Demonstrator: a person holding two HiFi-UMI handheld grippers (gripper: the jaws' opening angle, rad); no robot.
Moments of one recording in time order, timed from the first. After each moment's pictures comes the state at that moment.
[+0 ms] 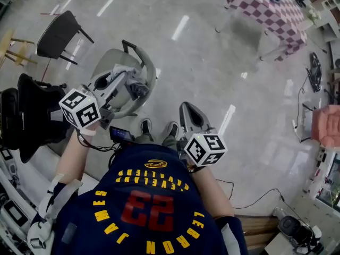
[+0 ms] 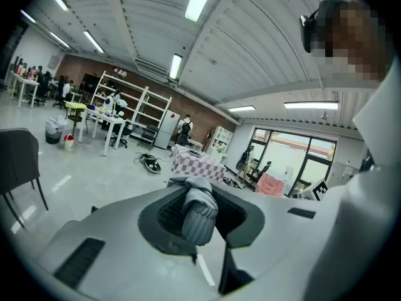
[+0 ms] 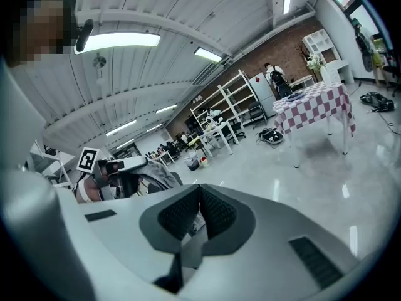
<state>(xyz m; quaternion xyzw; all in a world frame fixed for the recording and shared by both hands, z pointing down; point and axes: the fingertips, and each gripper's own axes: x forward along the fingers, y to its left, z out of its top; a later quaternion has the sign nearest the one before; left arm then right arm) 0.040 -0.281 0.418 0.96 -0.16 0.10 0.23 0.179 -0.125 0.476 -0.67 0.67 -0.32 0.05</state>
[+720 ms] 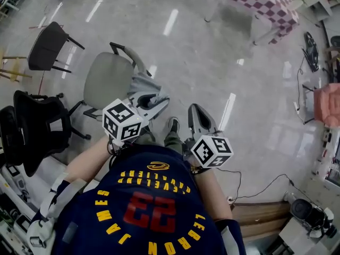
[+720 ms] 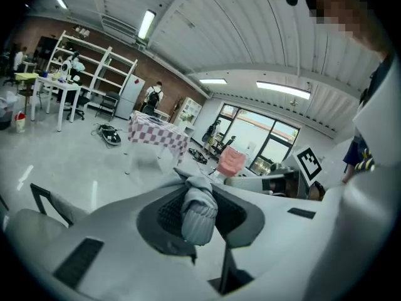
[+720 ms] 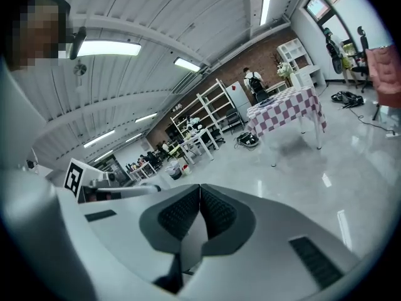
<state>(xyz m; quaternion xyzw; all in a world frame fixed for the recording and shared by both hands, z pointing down) 0.158 -0.136 0.490 0.95 0.04 0.20 0.23 0.226 -0.072 0.496 -0.73 0.59 -0.33 0.08</state>
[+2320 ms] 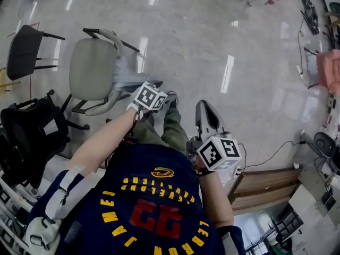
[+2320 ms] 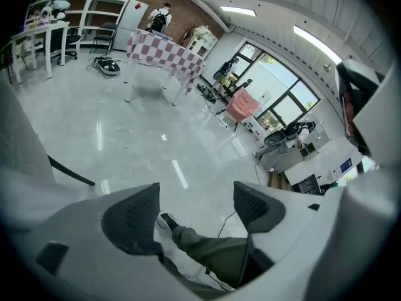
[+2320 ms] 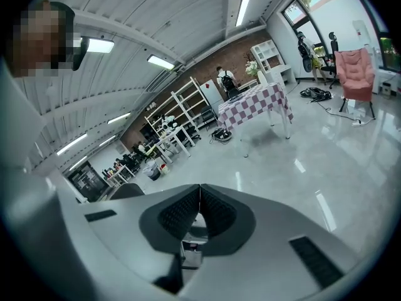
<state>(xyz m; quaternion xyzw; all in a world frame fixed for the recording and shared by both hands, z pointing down) 0.195 -0.063 0.796 0.83 0.08 0.48 0.26 0.262 -0.004 0.555 -0.78 0.49 -0.38 0.08</state>
